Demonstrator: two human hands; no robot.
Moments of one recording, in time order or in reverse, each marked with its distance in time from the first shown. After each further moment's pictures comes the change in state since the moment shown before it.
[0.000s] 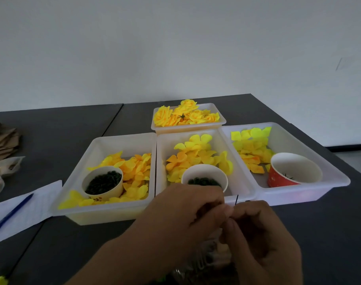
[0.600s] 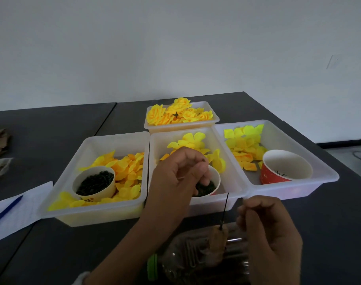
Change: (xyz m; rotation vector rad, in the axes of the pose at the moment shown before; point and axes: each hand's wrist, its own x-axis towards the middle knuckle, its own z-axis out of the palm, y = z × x) left_hand 0.033 -0.029 0.032 -0.600 0.442 -0.154; right_hand 0.005 0.040 -0.017 0.045 0.242 0.074
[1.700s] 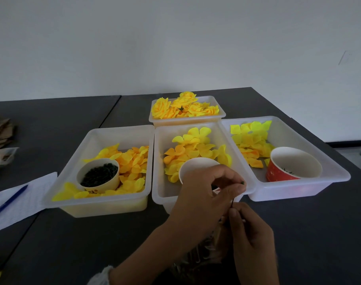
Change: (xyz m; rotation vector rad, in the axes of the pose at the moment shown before) left_hand -0.008 -0.012 0.027 0.152 -0.134 -0.052; right_hand -0.003 0.046 0.010 -0.299 -0.200 0.011
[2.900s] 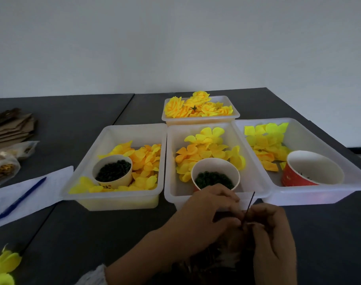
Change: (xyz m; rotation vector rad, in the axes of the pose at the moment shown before) left_hand -0.015 -0.044 -0.018 0.313 -0.343 0.081; right_hand -0.001 -0.001 -0.008 0.017 0.025 0.238
